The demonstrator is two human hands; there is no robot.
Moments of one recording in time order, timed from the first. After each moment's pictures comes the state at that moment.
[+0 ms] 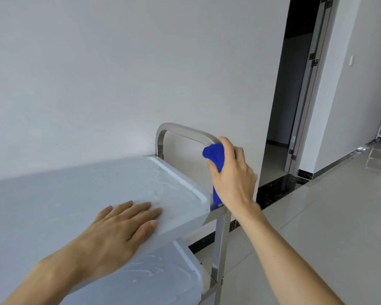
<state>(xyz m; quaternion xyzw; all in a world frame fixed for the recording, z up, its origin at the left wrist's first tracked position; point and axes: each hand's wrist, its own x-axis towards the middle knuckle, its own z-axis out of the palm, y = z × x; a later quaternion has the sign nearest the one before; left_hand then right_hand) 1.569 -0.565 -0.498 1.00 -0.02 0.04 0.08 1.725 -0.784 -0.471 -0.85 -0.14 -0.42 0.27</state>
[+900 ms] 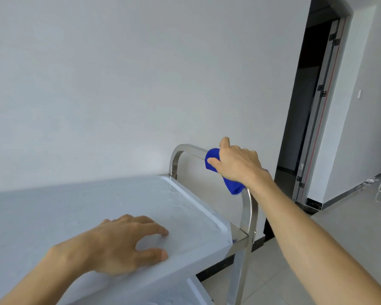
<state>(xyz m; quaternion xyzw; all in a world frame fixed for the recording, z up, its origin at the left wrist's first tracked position) 1.585 -0.525 -0.465 1.00 -0.05 -0.04 0.07 1.767 -0.741 -0.372 -0.94 -0.19 -0.27 0.03</state>
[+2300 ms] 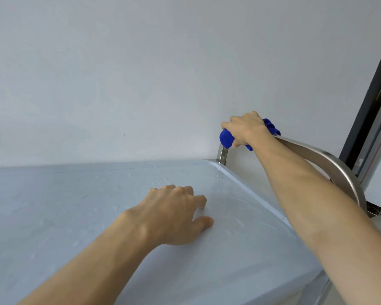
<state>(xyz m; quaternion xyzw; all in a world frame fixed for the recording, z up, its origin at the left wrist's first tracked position) 1.626 -0.490 -0.473 1.00 0.01 0.06 -0.03 1.883 -0.588 -0.363 -0.88 -0.29 -0.24 -0.30</state>
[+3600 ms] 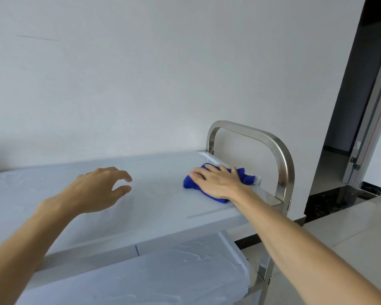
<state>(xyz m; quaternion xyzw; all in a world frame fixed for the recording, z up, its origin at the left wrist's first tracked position) 1.514 -0.423 -0.462 0.98 0.17 0.11 0.01 1.716 -0.659 -0.476 -0.93 -0.35 -0.01 0.08</state>
